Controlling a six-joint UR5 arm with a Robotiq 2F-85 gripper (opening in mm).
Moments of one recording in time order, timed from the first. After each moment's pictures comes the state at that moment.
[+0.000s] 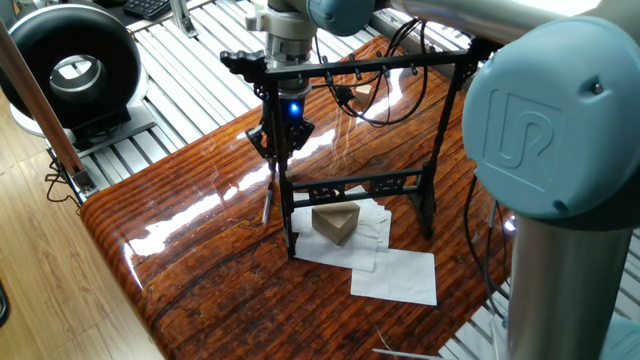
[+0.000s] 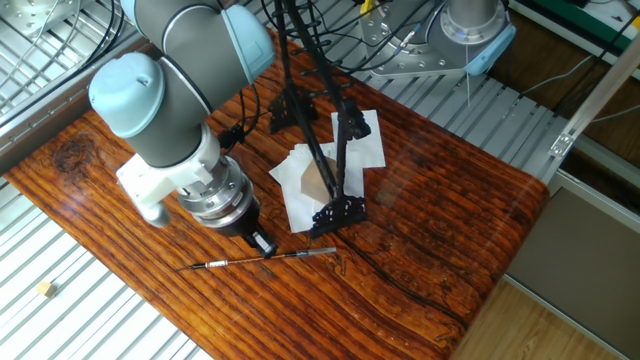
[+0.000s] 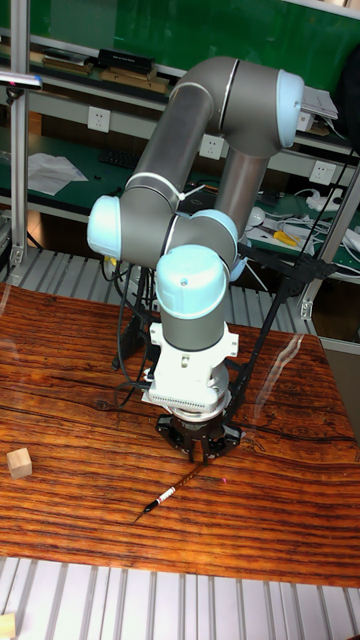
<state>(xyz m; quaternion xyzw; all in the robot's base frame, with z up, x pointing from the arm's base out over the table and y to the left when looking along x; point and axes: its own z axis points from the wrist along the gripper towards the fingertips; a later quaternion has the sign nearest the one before) 0.602 0.091 0.013 -0.13 -0.98 -0.12 0.07</state>
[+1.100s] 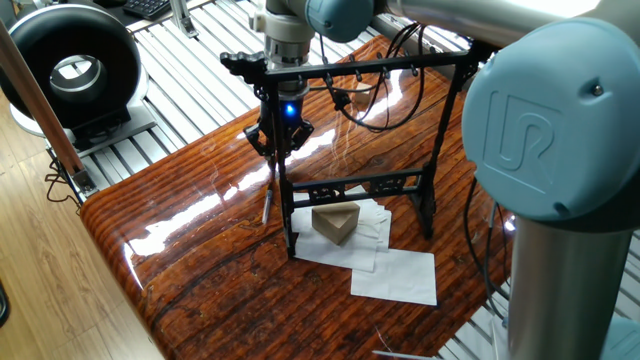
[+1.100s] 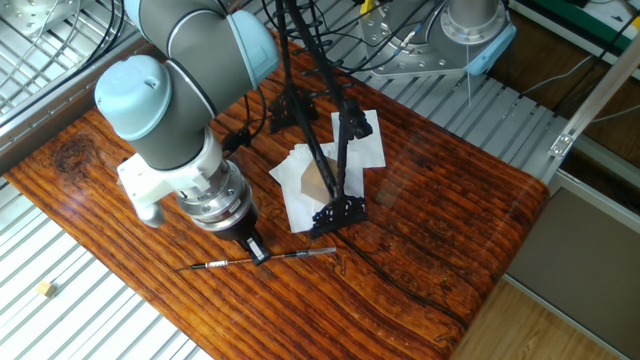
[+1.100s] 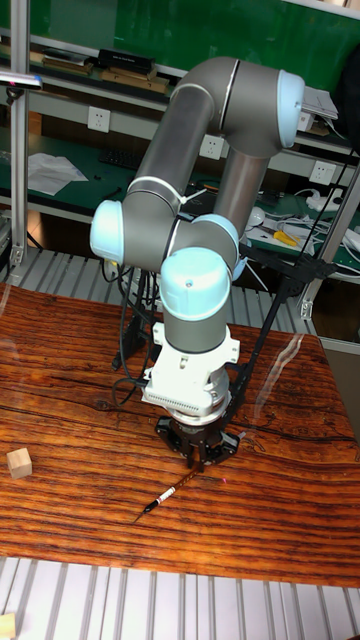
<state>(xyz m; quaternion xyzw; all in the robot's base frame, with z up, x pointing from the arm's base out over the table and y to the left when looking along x) 0.608 0.086 0.005 -0.17 -0.98 -0.11 0.07</state>
